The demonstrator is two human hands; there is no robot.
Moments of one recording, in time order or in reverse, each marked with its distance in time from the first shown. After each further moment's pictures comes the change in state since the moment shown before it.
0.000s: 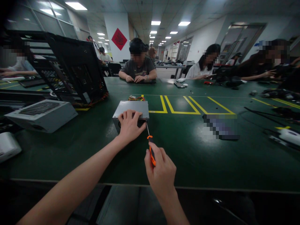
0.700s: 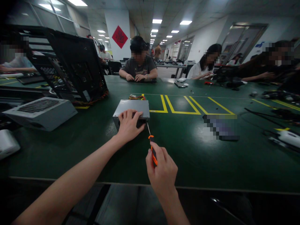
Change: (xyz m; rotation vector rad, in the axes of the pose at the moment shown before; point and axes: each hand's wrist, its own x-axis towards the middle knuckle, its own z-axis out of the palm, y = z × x) left_hand -0.003 -0.009 -0.002 -0.021 -0.031 0.079; right_hand 0.000 0.001 -0.002 -0.029 0.011 0.013
